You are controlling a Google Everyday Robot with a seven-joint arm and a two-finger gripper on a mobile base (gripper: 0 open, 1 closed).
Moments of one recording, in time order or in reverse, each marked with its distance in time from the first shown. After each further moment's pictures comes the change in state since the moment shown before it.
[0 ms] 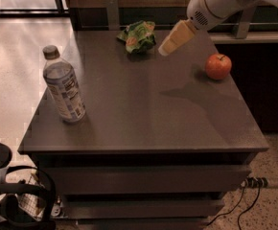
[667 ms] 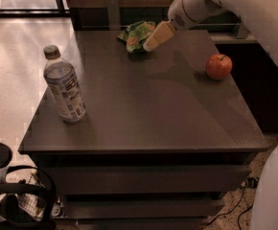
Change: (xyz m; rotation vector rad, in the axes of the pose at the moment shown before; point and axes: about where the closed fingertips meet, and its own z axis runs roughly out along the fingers) arm -0.028 -0.022 0.090 -0.065 -0.103 0.002
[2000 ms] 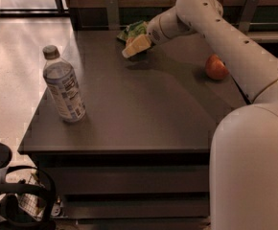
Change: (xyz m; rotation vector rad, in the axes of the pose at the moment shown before) arm -0.009 0.018 0.111 -0.133 -0.115 0.147
